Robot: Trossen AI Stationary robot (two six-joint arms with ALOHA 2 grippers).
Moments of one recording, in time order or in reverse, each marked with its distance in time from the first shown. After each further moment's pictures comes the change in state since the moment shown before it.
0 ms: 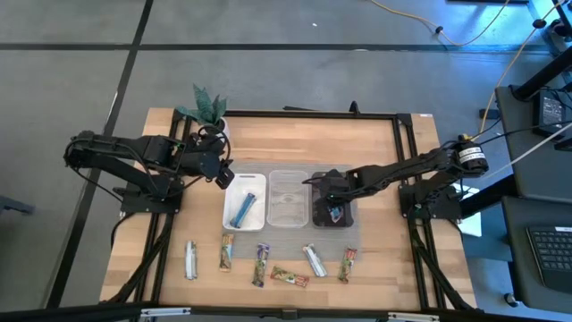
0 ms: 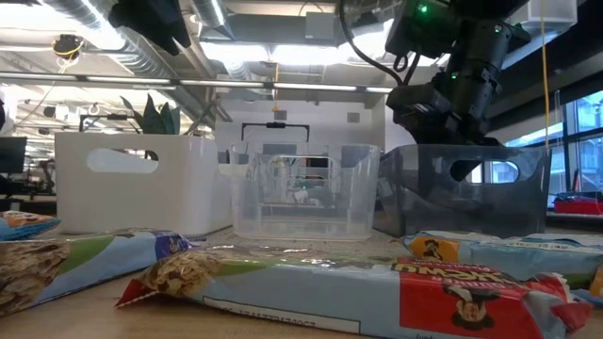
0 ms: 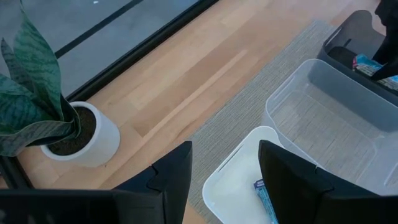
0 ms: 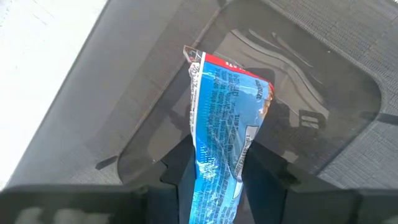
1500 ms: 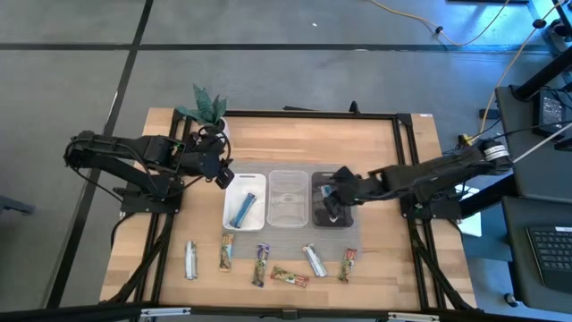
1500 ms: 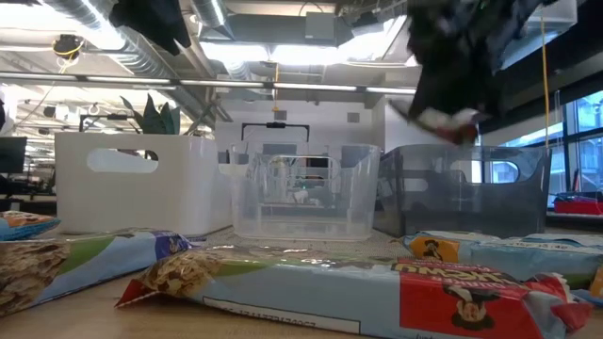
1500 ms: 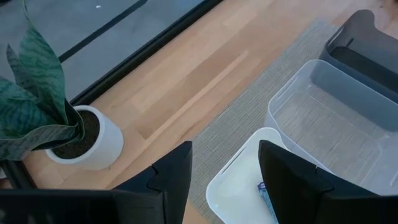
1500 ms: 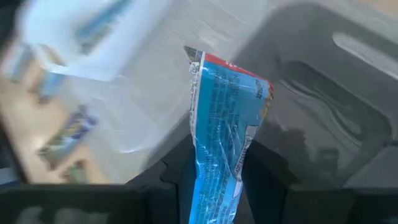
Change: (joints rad) left arm 0.000 0.000 0.000 0.000 -0.012 0.018; right arm 0.115 -0.232 0.000 0.036 0.133 0.012
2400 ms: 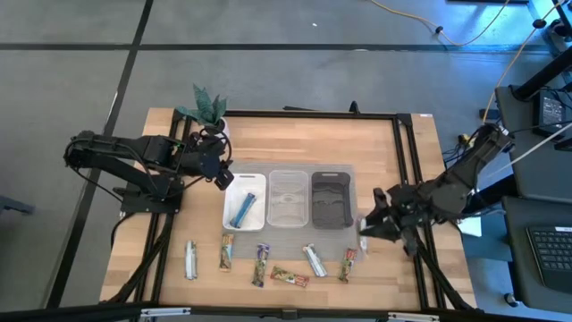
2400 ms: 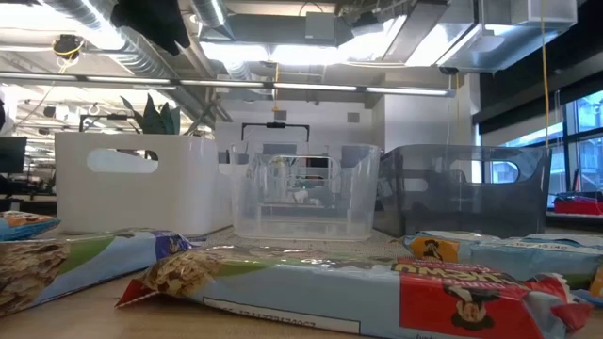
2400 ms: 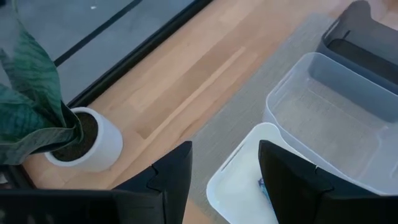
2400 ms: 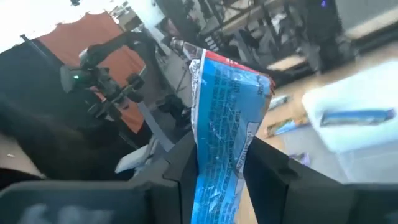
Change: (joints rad) left arm 0.000 0.000 0.000 0.000 0.017 0.036; right arm 0.520 -0.420 0.000 0.399 0.203 -0.395
